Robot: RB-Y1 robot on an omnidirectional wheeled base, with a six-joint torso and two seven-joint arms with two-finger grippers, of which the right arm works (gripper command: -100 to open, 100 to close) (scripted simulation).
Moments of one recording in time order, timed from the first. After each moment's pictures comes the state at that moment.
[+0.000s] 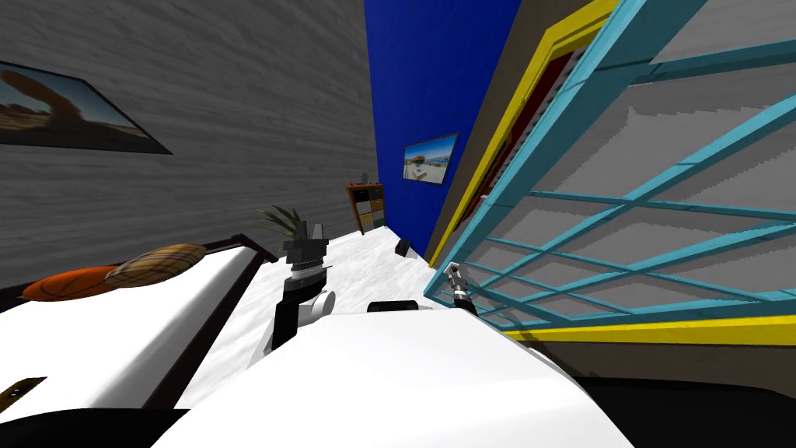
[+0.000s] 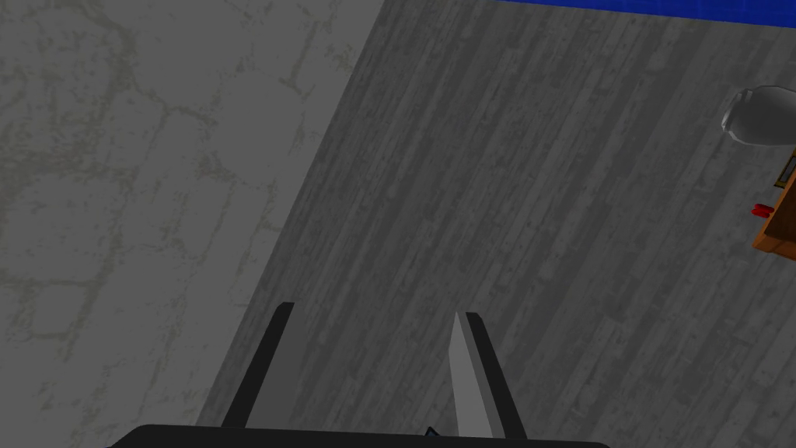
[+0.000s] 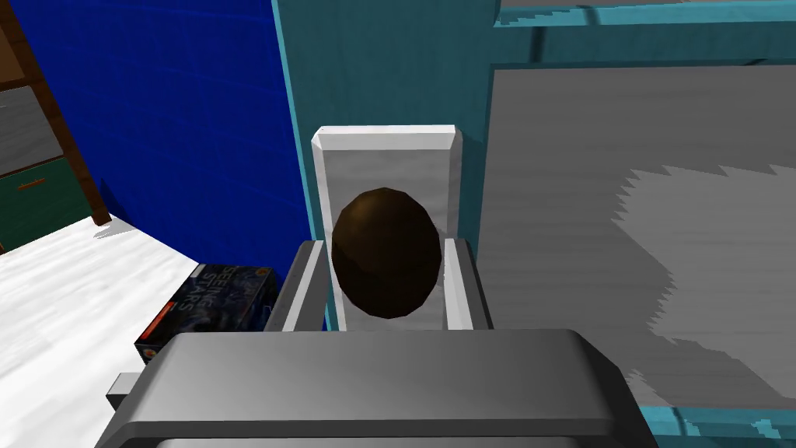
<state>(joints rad) 0.09 -0.45 0.37 -0.71 -0.86 -0.99 -1.51</state>
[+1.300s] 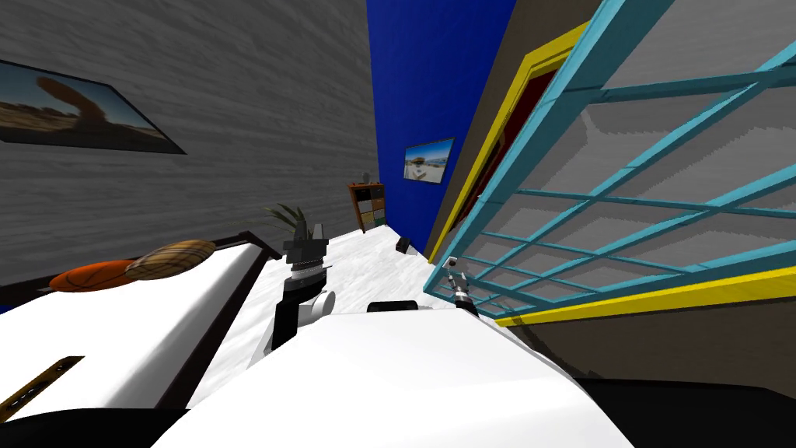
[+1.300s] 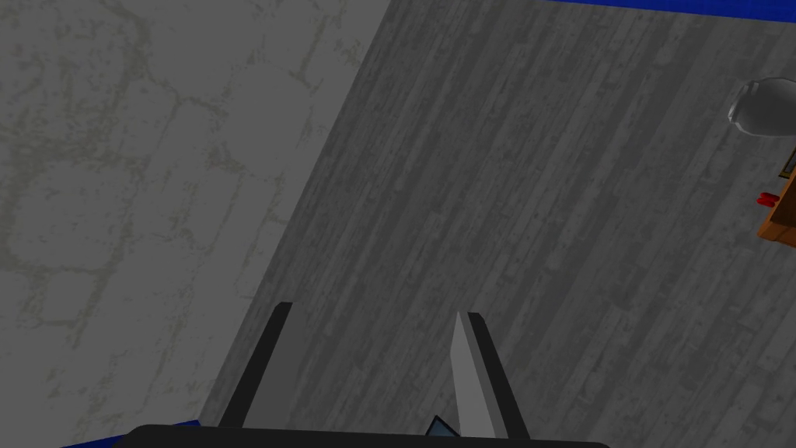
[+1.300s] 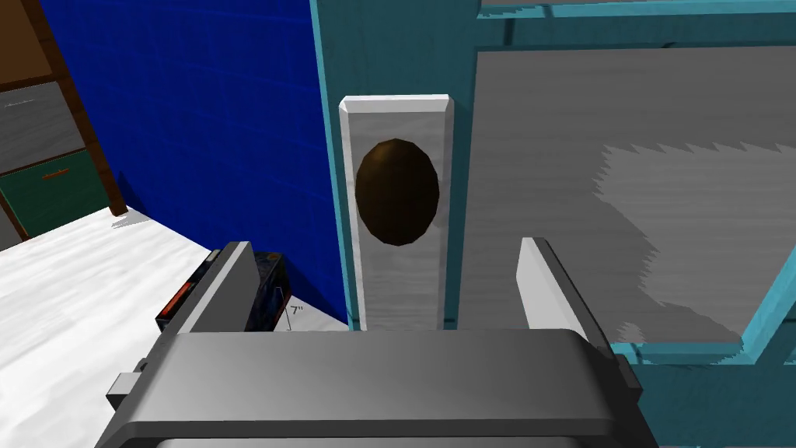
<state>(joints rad) 0.11 -0.46 0.39 -0.72 -0.86 -1.01 -1.52</state>
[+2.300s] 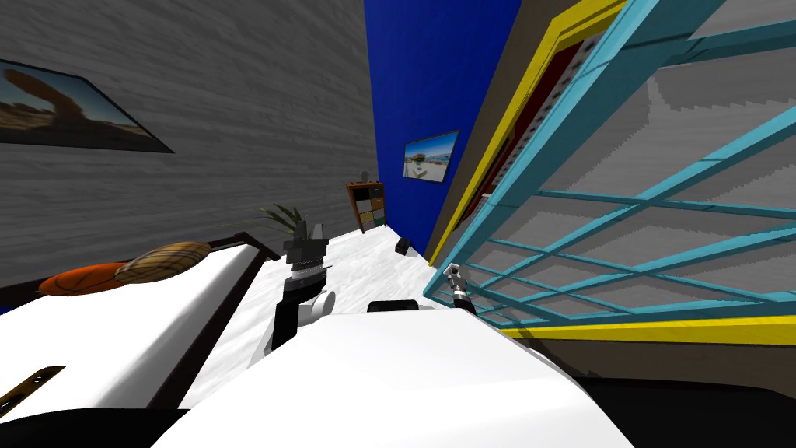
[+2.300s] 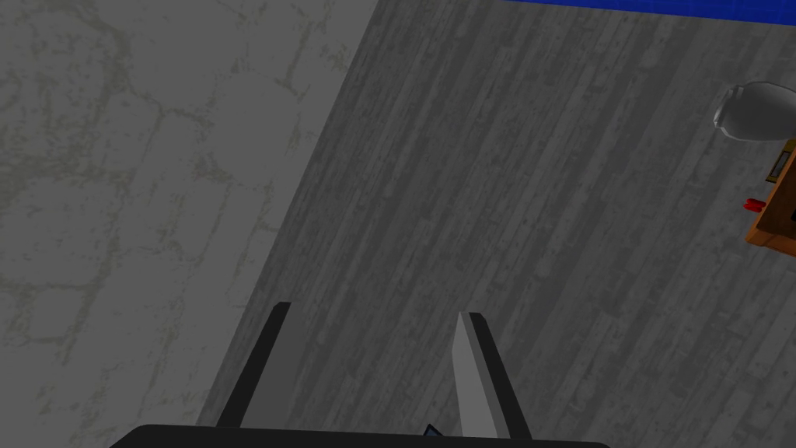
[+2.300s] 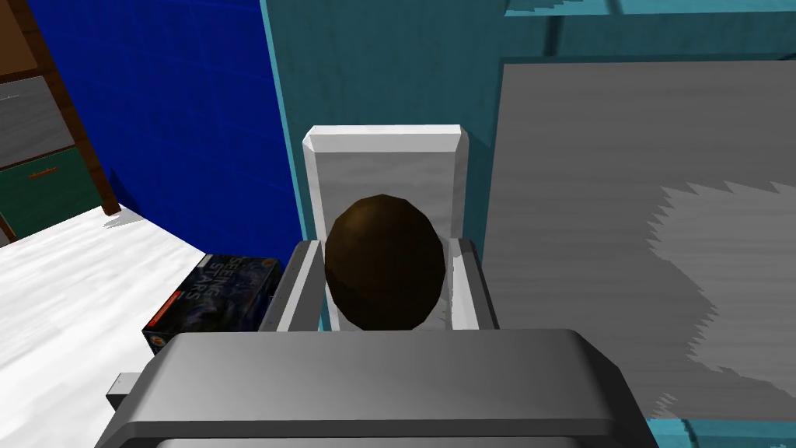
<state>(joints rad) 0.10 -0.45 0.38 -0.72 -0.86 -1.00 -1.50</state>
